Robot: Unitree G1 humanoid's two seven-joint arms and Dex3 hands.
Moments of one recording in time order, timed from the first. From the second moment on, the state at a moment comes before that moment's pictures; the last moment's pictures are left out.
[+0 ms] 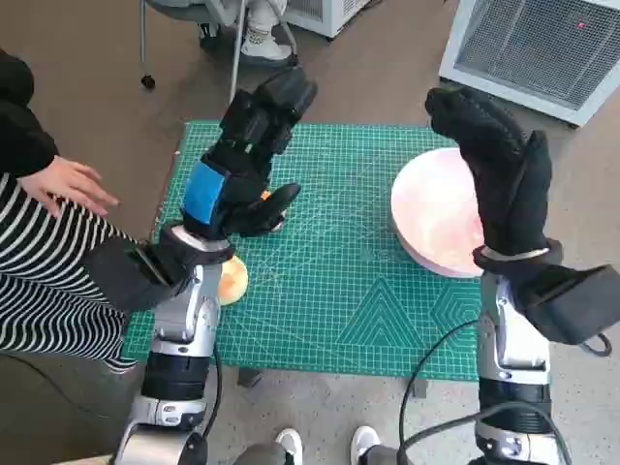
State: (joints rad) left arm -0.60 0.08 0.08 0.25 -0.27 -0.34 -0.43; right arm -0.57 -0.15 -0.12 0.20 0.20 -0.39 0.29
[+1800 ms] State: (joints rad) left arm -0.57 0.08 0.08 0.23 -0.28 -0.33 -0.41; right arm -0.54 -0.31 -0.33 0.42 0.19 -0.50 0.20
